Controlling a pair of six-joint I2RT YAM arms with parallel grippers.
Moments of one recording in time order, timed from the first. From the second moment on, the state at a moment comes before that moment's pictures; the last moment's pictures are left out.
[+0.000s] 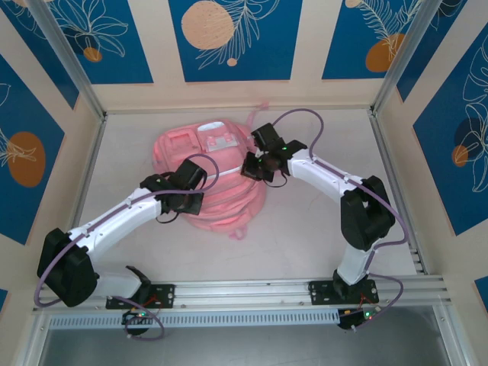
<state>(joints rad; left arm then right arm) -0.63 1.31 1.01 -0.88 -0.21 -0.36 0.57 1.75 1.40 -0.64 -0.24 0.82</state>
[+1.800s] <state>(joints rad) -0.41 1.15 1.11 -0.81 -0.11 -0.32 -0.32 1.42 0.76 -0.72 0.04 0.71</state>
